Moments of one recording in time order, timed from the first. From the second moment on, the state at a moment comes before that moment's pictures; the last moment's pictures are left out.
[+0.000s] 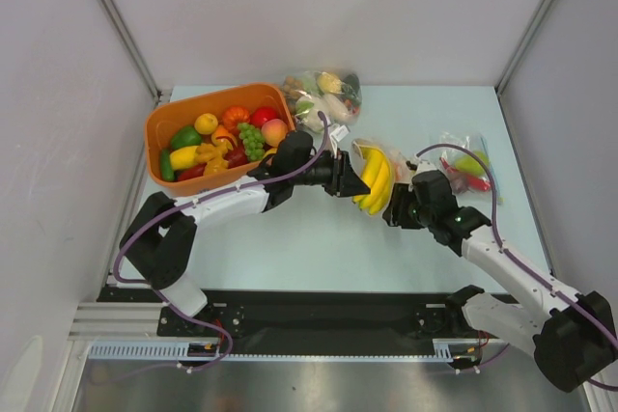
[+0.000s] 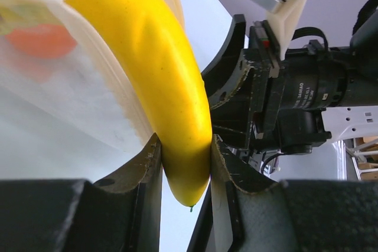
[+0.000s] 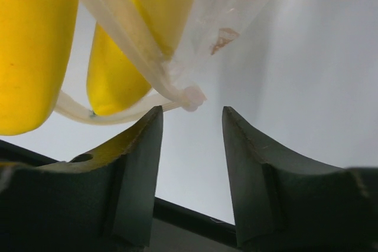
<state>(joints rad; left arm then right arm) -0.73 1.64 1.06 0.24 0.61 -0.55 0.49 0.99 0.65 -0.41 0.01 0.48</state>
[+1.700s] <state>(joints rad) -0.69 1.67 1.04 0.40 0.61 -0.72 0.49 0.97 0.60 -0.23 0.06 0.47</state>
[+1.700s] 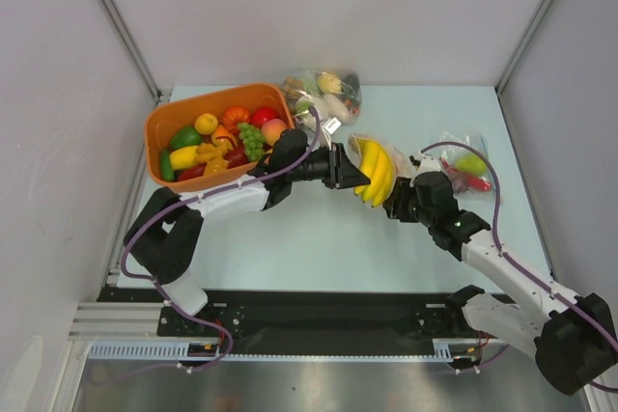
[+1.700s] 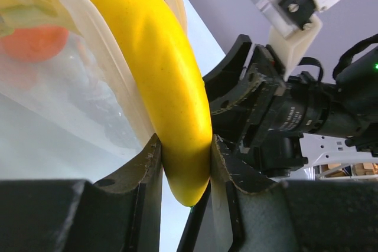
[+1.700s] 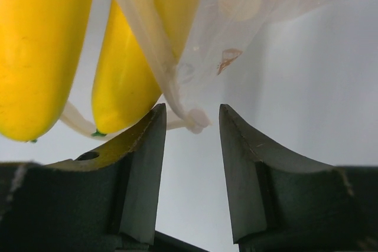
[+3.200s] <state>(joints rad) -0.68 1.72 1.03 0.53 0.70 -0.89 0.51 1.02 0.54 -0.18 0.15 0.45</state>
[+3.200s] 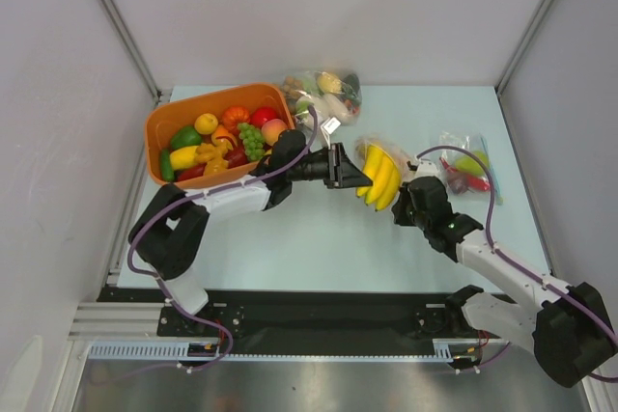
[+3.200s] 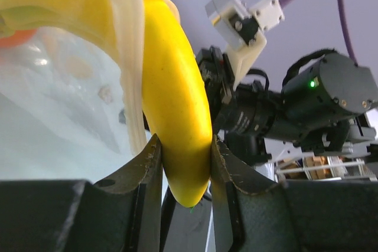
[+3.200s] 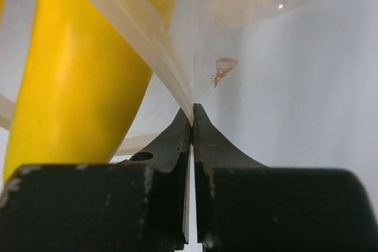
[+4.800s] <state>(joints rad) -0.26 1.08 1.03 -0.24 0.75 -0.26 0.25 1.02 0.58 -0.20 0.04 0.39</state>
